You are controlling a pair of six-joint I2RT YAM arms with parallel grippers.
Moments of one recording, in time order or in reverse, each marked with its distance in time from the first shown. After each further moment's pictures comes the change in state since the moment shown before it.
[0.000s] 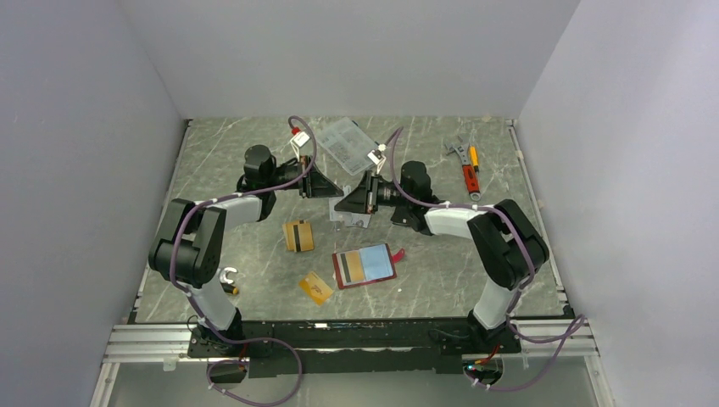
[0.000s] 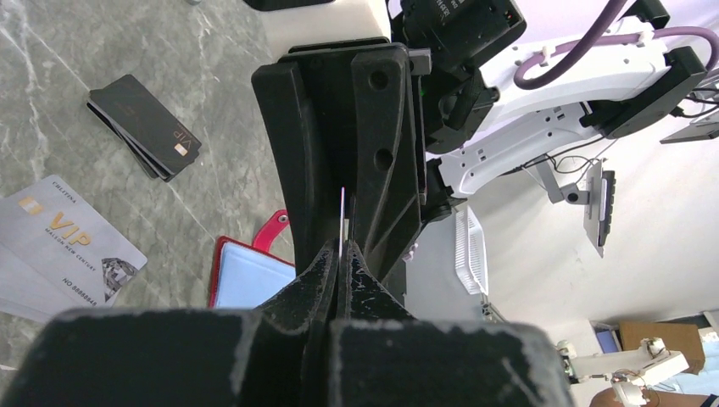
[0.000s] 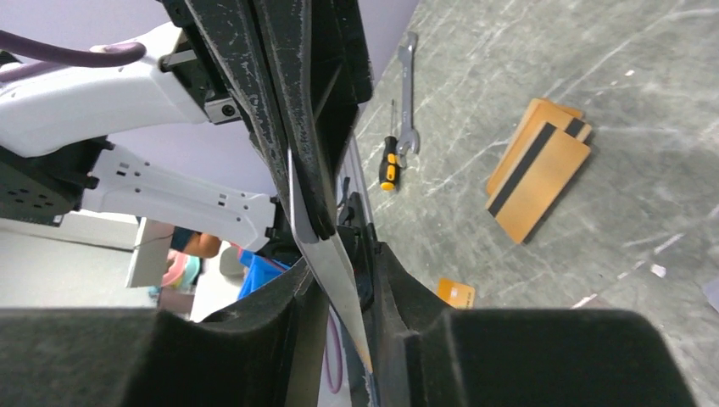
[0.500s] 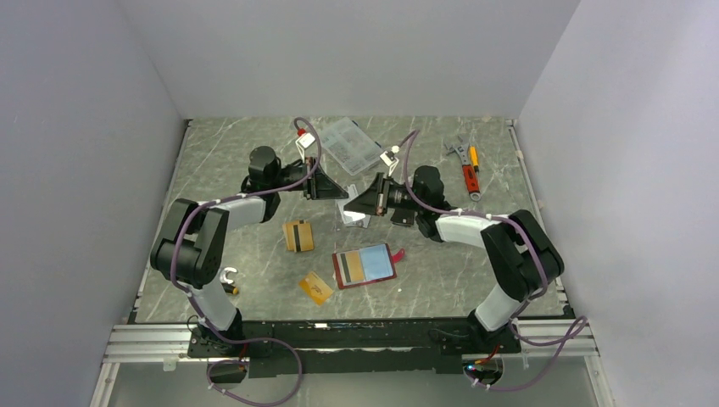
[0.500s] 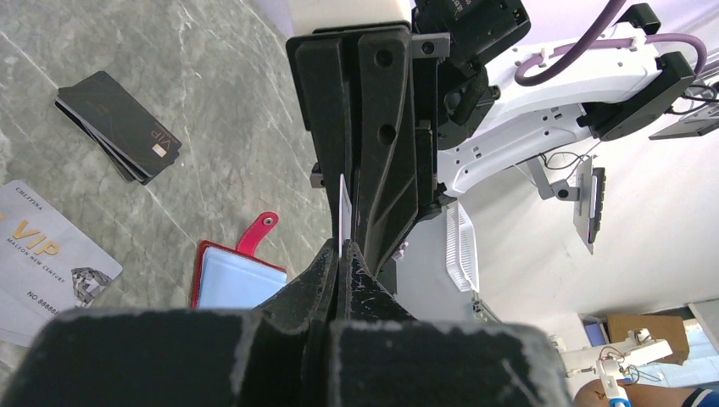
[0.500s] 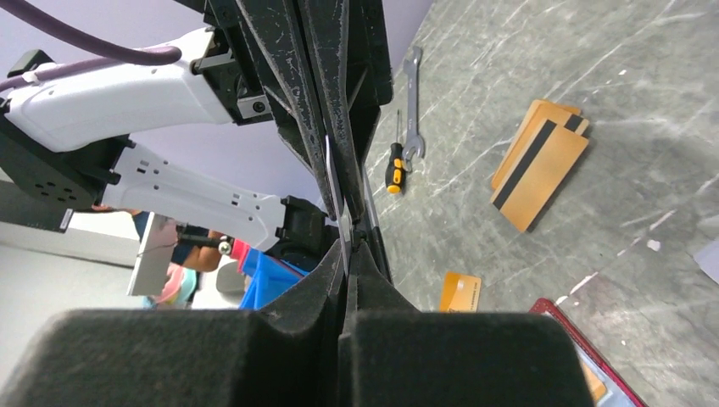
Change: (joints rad) left arm -0.023 0.001 0.000 0.019 -0.012 -0.025; right arm -0.028 -0.082 -0.093 0.078 0.002 0.048
